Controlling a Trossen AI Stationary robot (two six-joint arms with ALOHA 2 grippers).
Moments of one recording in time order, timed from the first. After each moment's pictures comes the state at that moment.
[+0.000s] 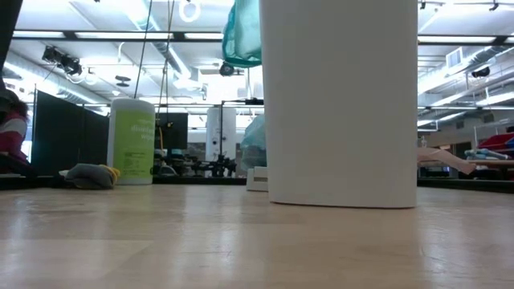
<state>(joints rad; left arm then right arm) 0.13 1.70 1.96 0.07 -0.09 0.33 0.10 1.70 2.01 -0.94 -1.20 0.38</state>
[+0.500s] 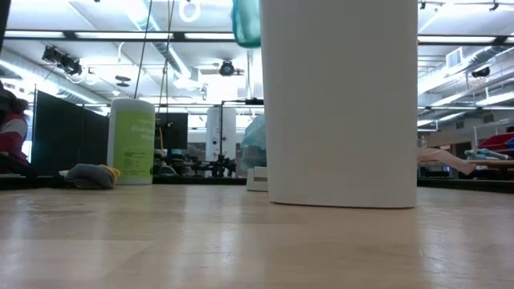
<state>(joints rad) 0.12 1.62 1.96 0.05 0.11 0.31 0.02 1.64 2.01 -0.95 -1.13 0.23</state>
